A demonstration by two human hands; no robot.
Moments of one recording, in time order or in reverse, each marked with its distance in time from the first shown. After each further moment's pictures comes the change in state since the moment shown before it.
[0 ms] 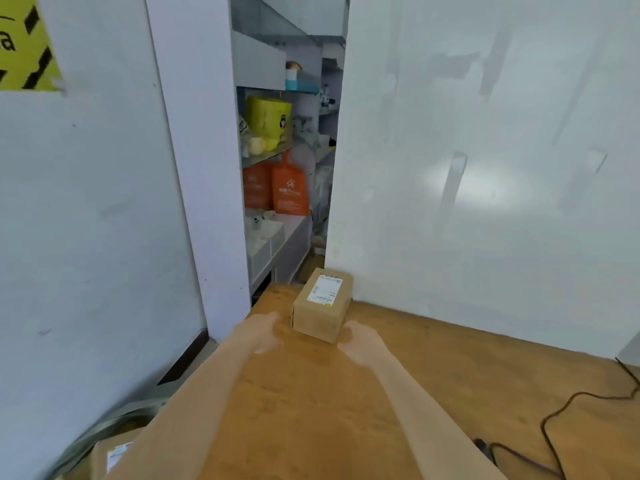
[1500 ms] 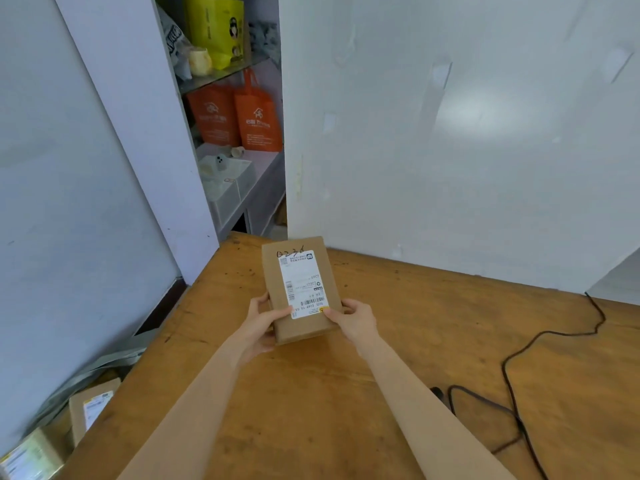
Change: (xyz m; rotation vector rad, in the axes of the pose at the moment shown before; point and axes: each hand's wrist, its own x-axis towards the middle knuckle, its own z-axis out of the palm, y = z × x) left_hand 0.058 0.062 0.115 -1.351 -0.194 -0.334; right_hand 0.029 0.101 0.022 0.754 0.127 0.313
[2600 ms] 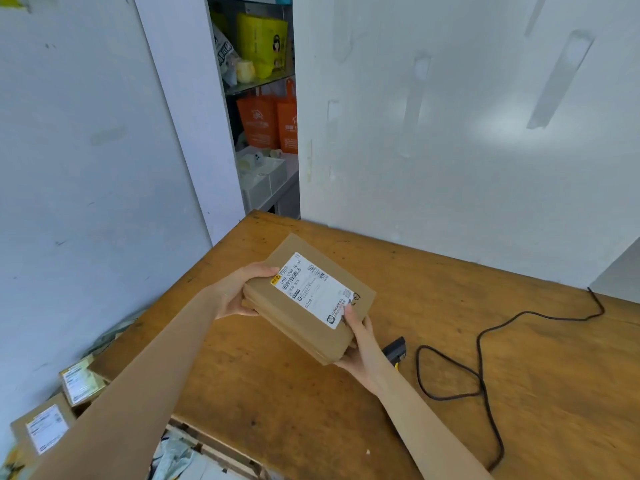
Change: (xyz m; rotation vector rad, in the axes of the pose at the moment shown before) left_hand -0.138 -0.022 0.034 0.118 -0.017 0.137; right_hand -0.121 0.106 -0.087 0.709 -0.551 0.141
